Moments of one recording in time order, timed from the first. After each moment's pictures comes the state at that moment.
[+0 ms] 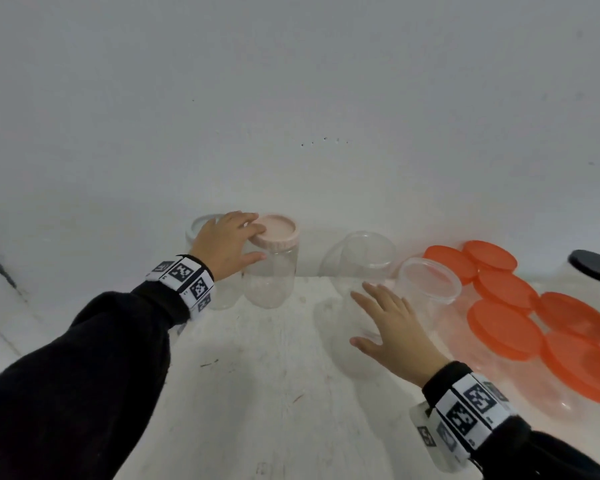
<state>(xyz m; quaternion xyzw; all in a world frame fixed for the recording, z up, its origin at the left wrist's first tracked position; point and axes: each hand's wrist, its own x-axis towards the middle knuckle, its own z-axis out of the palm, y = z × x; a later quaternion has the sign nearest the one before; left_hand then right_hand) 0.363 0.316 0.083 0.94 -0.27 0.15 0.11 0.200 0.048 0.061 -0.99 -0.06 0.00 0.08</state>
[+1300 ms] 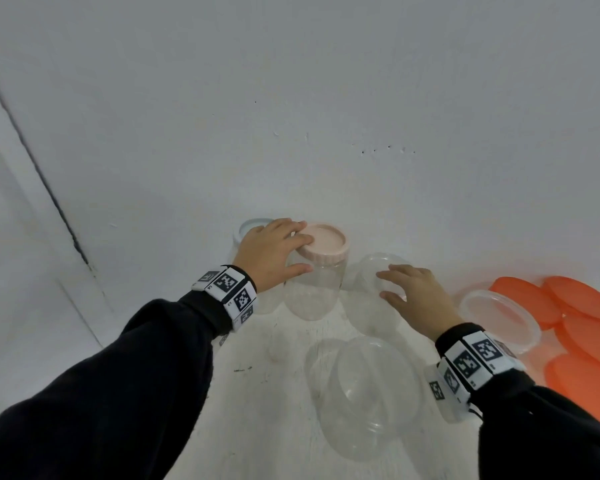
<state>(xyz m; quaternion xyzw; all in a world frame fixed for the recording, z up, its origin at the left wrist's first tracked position) 0.364 0.315 0.072 0.95 -0.26 0.15 0.12 0.310 0.045 0.068 -0.99 -0.08 -0.05 0.12</state>
